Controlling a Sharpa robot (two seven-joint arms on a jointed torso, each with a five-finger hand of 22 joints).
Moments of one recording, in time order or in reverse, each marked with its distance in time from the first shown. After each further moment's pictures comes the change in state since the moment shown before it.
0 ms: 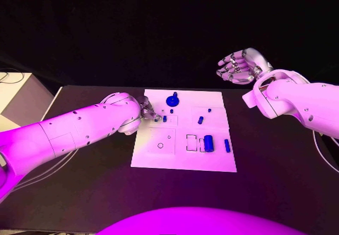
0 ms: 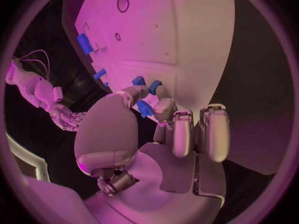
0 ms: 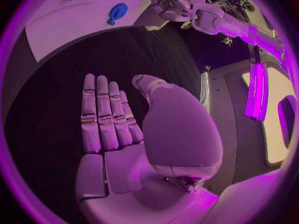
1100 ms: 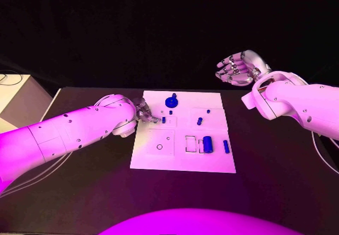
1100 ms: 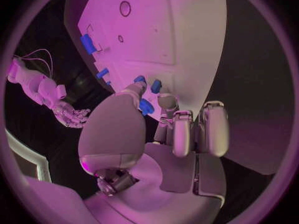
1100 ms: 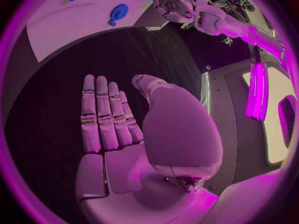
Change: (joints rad) left arm -0.003 -0.052 0.010 0.061 0.008 -0.007 0.006; left_hand 0.104 0.075 -0.291 0.060 -0.119 -0.111 0.060 -0.086 -0.032 -0.131 0.047 -0.117 -0.157 0.001 0.031 0.000 0.000 0.000 -0.037 0.022 -0.039 0.000; right arm -0.002 -0.003 0.000 -0.001 0.002 0.004 0.000; right_hand 0.000 0.000 -0.003 -0.003 0.004 -0.003 0.002 -0.004 -0.002 -0.007 0.007 -0.008 -0.012 -0.007 0.007 -0.012 -0.008 0.000 -0.015 0.007 0.000 -0.016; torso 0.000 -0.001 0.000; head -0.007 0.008
